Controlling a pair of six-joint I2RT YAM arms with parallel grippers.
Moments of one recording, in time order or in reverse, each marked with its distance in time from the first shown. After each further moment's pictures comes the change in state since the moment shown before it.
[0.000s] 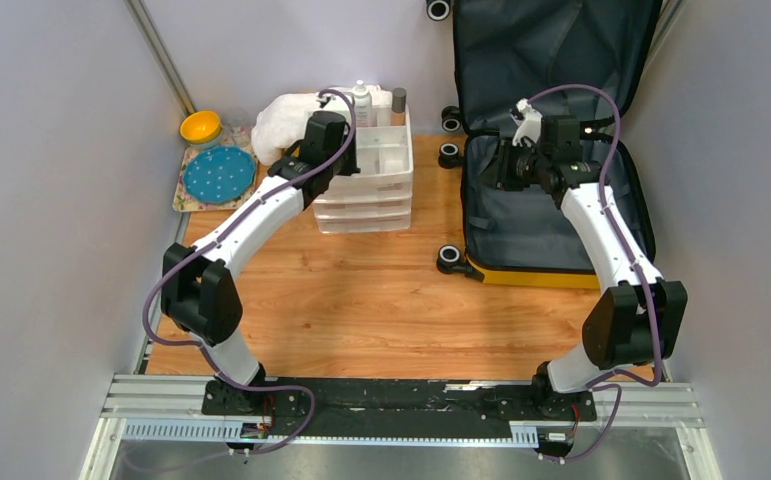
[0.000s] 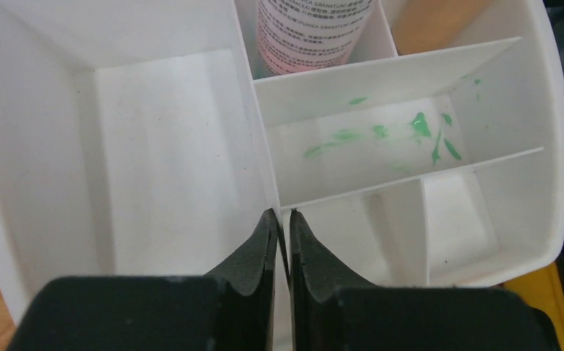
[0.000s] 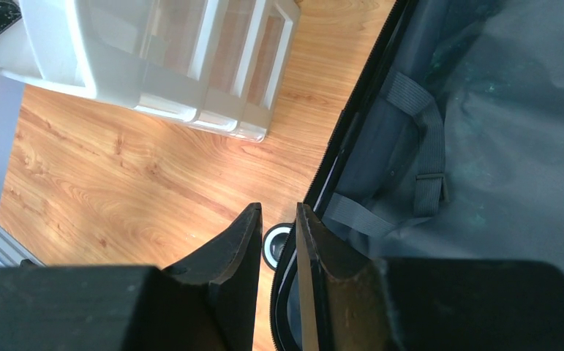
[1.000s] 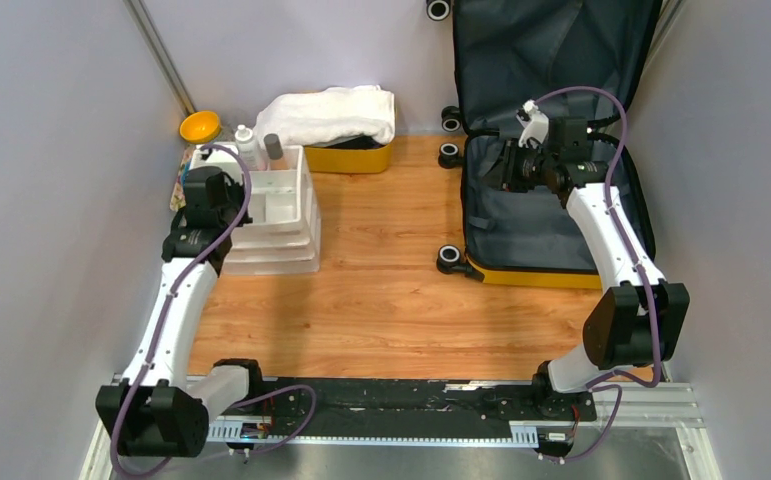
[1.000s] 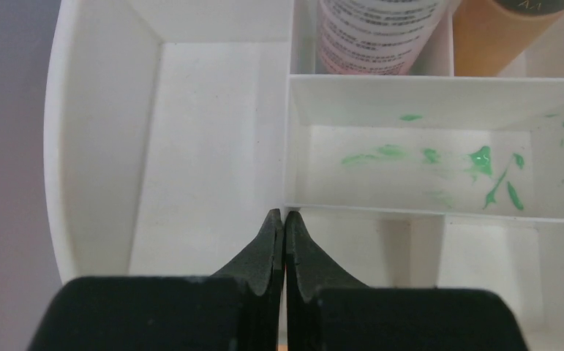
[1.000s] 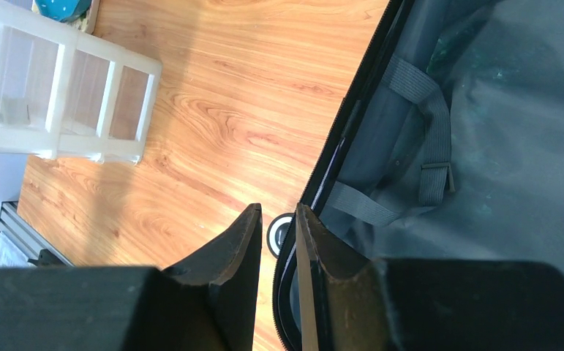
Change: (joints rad) left arm 0.424 -0.593 -0.494 -0.116 0.027 0.232; right arm -0.039 -0.005 0.000 -0.031 -0.055 0.001
